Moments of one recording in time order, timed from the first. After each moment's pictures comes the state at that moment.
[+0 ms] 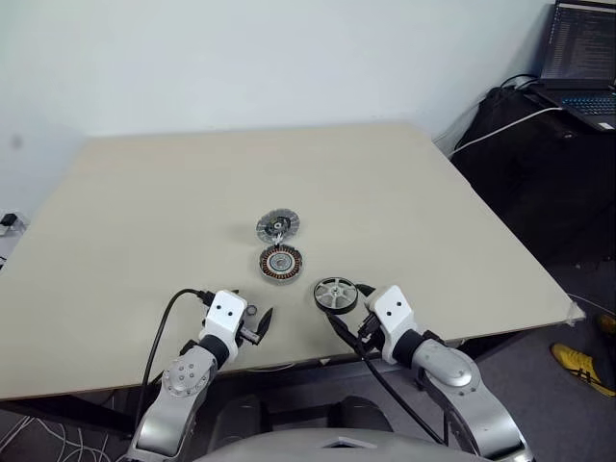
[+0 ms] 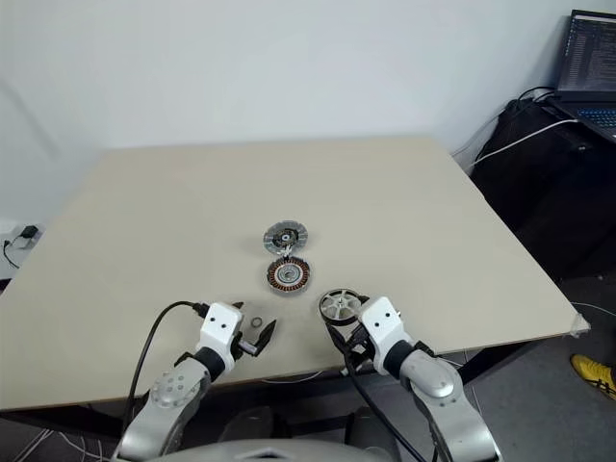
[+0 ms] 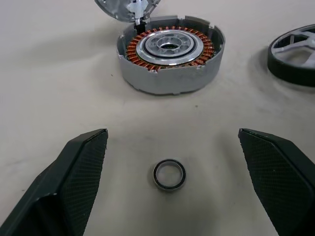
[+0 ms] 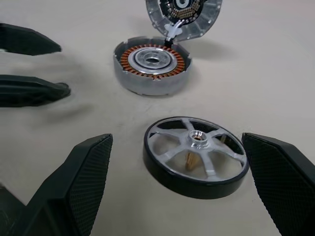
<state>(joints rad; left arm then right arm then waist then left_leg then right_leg) 0.27 0.22 -0.19 -0.16 0.02 0.19 -0.30 0.29 -0.37 0.22 -0.42 0.08 0.32 0.44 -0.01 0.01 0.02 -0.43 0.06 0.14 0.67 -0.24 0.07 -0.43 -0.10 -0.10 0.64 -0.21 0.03</state>
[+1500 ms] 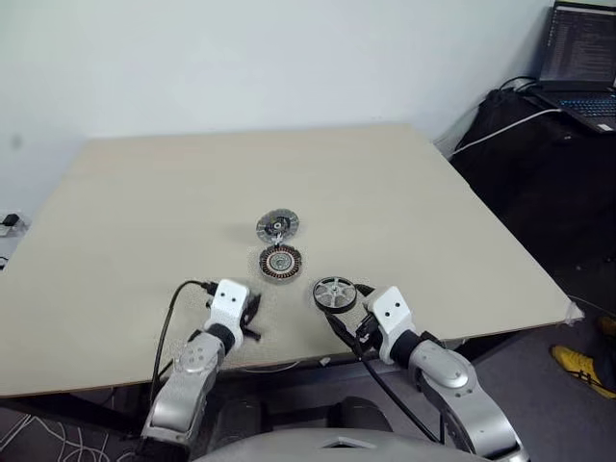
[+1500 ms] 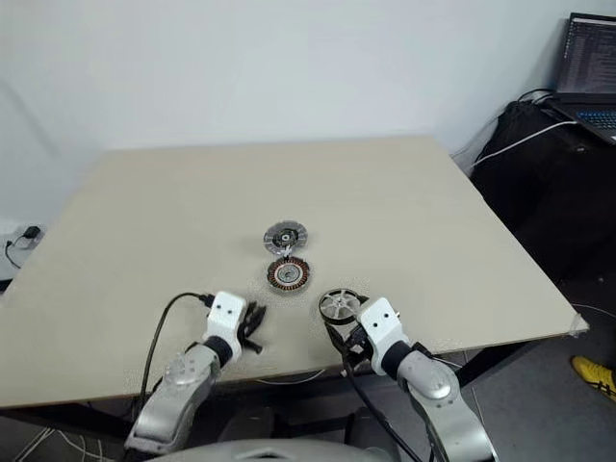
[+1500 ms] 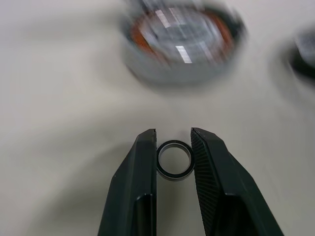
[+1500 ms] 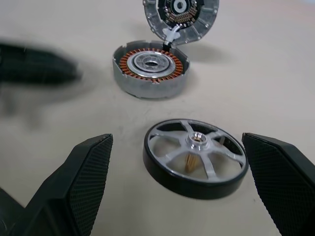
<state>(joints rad) 0.16 0.16 -0.15 -0.10 0.01 0.24 -0.26 0.29 -0.35 0.23 -0.41 0.07 0.31 0.42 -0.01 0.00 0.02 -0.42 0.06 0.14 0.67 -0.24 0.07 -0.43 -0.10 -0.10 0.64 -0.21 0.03</state>
